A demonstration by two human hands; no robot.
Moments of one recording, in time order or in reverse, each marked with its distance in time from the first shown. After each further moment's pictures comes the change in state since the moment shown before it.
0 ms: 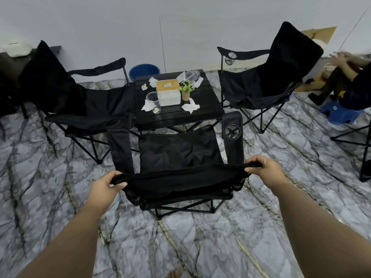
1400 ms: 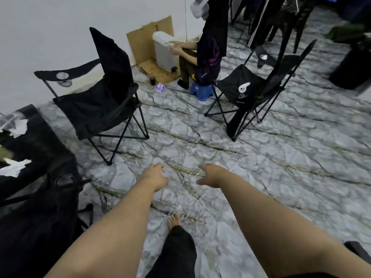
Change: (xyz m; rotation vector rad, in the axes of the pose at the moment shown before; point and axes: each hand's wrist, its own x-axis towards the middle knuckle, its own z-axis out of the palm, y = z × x) left_hand -0.044 0.440 0.596 0.813 -0.636 0.383; right_hand 0.040 0.236 -0.411 -0.570 -0.233 0.384
